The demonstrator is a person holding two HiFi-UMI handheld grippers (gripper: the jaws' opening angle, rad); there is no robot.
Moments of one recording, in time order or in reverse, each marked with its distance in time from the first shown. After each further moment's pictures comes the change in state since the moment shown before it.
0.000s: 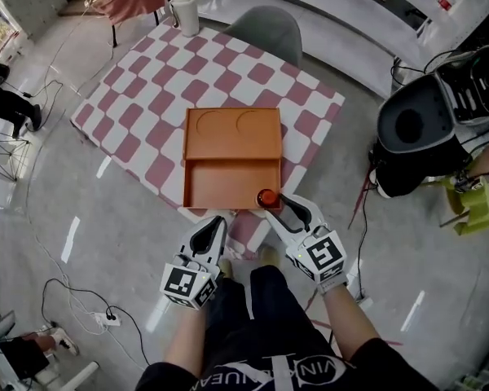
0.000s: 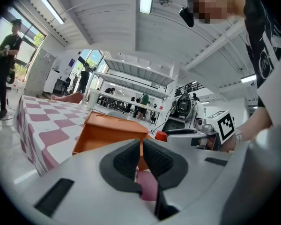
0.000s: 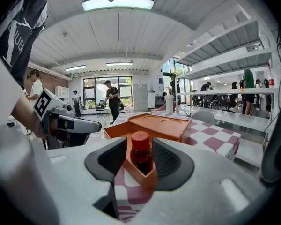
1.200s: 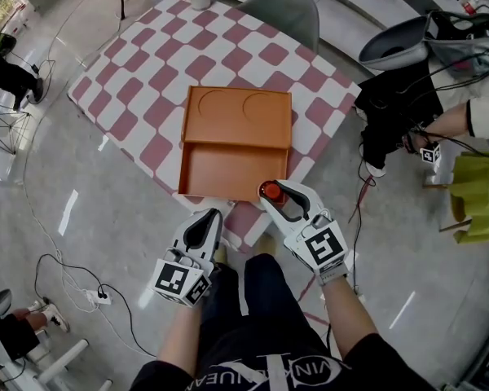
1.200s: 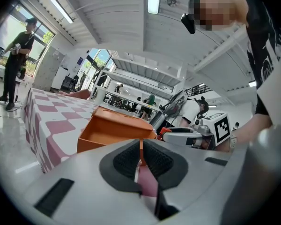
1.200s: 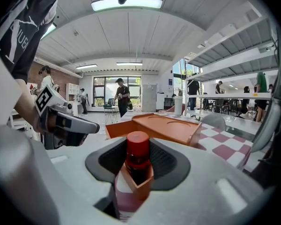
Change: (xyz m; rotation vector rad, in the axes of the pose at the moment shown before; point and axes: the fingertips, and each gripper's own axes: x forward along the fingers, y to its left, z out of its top) left arm -0.002 0.010 -0.015 -0.071 -0.006 0.065; right arm 0.025 -0.001 0.003 -0.093 -0.010 0.104
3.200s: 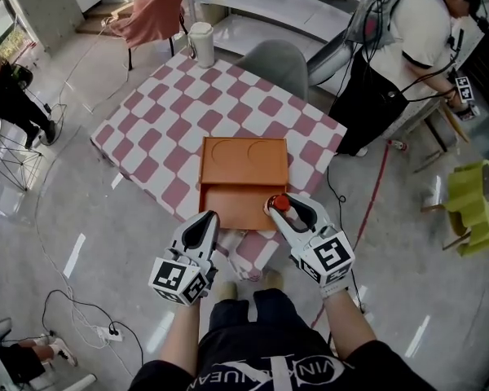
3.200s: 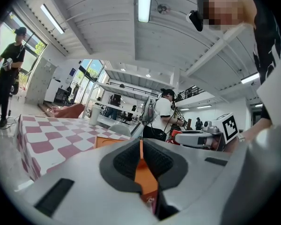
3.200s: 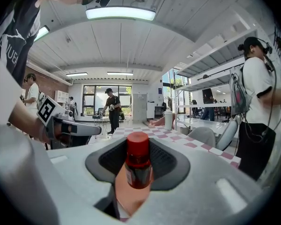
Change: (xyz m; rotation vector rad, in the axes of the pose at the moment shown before) left arm 0.001 0.010 0.104 0.099 -0.090 -0.050; right arm -0.020 -0.018 0.087 0.060 -0.111 -0.131
